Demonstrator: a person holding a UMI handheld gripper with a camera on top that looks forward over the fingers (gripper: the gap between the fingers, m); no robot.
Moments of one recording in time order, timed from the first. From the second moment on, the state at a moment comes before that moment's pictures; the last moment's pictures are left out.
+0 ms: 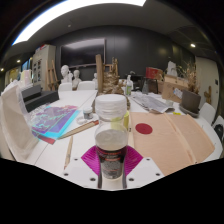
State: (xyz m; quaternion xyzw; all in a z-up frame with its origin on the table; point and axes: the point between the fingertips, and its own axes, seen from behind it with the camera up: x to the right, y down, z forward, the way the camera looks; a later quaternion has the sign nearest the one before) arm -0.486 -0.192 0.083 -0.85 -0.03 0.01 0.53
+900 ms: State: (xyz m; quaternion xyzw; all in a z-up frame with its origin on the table) arm -0.314 0.035 0.188 -0.55 -0.43 -0.56 0.45
